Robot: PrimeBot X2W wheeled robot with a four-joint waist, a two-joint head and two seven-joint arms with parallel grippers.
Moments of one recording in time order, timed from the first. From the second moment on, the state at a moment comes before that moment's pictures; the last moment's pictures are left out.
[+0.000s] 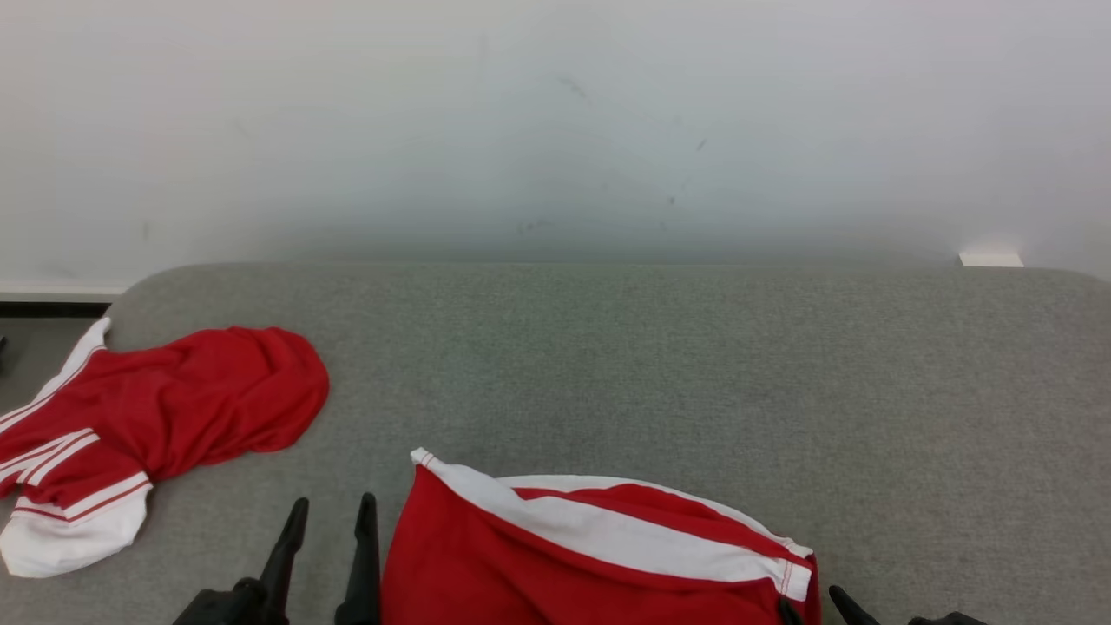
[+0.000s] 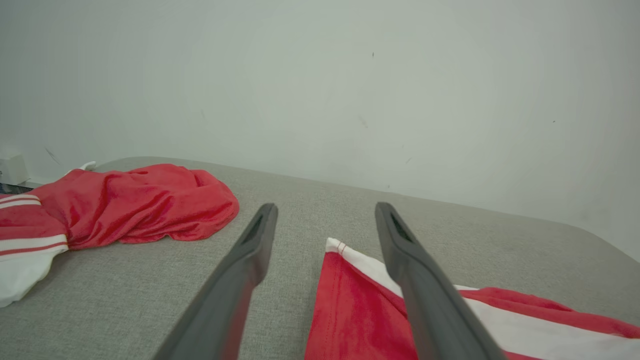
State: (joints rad) left arm 0.04 0.05 -0.06 0.11 -0.22 -0.05 -0.26; right arm -0.03 -0.24 0.47 0.38 0.61 0.13 -0.18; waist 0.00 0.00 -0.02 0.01
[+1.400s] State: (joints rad) left arm 0.01 0.05 -0.08 0.16 -0.25 -0.05 -0.26; right arm -0.20 -0.35 0.37 0.45 0.95 0.13 0.17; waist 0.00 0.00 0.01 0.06
